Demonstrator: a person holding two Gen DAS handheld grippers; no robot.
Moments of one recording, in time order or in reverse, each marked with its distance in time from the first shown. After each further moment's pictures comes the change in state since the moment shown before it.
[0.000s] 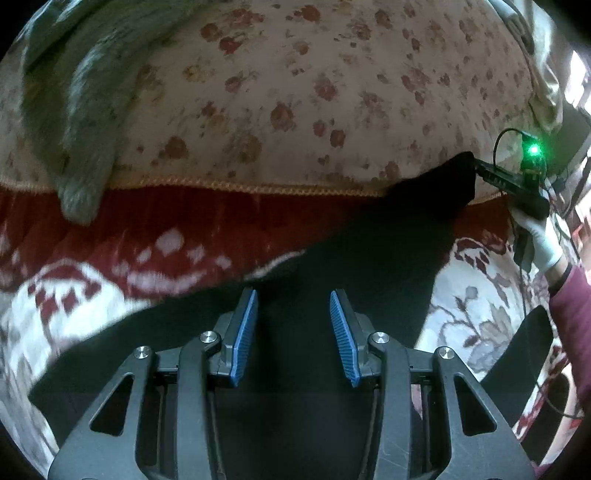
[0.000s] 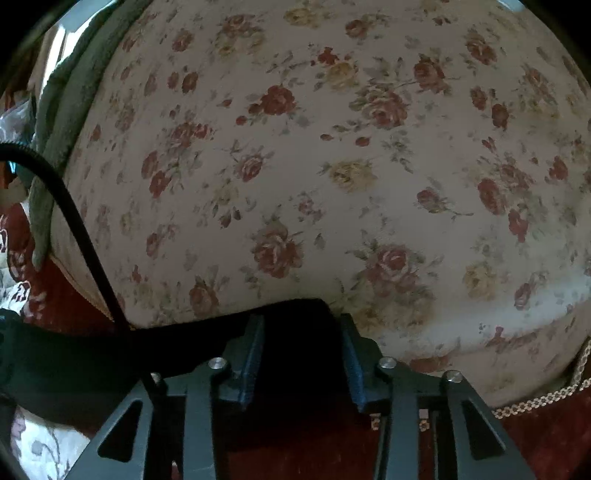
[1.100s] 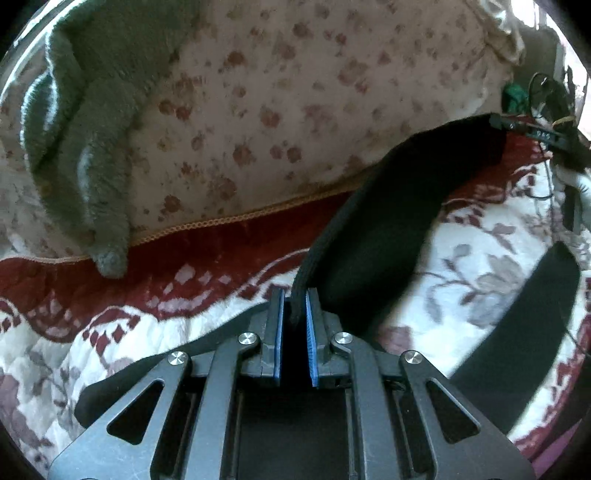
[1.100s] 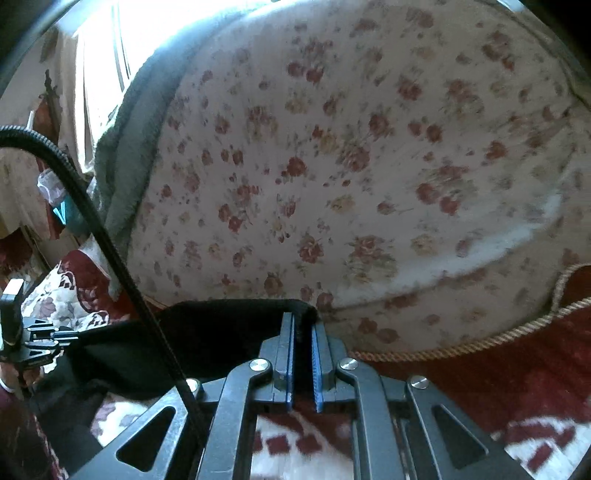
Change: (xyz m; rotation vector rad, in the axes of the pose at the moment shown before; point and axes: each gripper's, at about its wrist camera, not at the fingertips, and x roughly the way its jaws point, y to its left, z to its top) left arm -0.047 -0.067 -0.025 0.246 -0.078 0.147; right arm -0.137 -0.025 -0.035 0.161 -0.114 0.191
